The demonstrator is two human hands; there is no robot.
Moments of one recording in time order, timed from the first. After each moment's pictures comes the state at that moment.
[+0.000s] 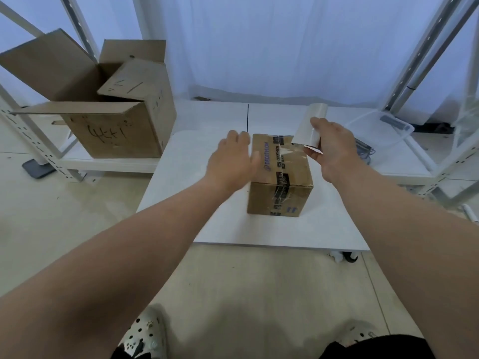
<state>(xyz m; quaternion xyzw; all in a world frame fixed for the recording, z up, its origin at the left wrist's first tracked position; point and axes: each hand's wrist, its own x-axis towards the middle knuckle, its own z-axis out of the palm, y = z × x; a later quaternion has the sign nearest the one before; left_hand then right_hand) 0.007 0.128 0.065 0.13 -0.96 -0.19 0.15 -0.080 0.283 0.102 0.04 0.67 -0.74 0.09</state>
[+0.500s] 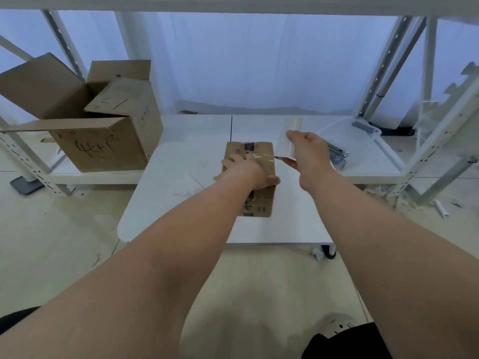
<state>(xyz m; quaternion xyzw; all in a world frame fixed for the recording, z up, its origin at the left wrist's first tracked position) -0.033 0.206 0.072 0.27 -0.94 -0.16 -0.14 -0.056 0.312 0.110 0.03 0.67 -0.74 0.06</state>
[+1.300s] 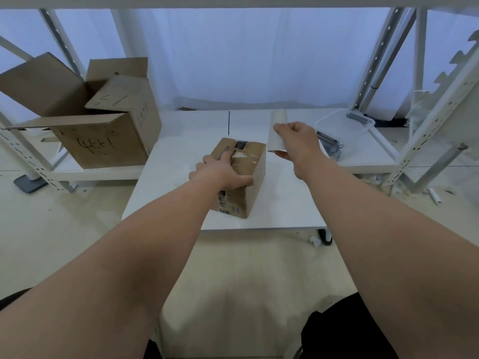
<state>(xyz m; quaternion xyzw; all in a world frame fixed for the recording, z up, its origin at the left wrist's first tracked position) 0.021 0.172 0.069 0.27 -0.94 -0.17 -0.11 -0.038 0.318 0.115 -0.03 0.73 -0.68 0.08</state>
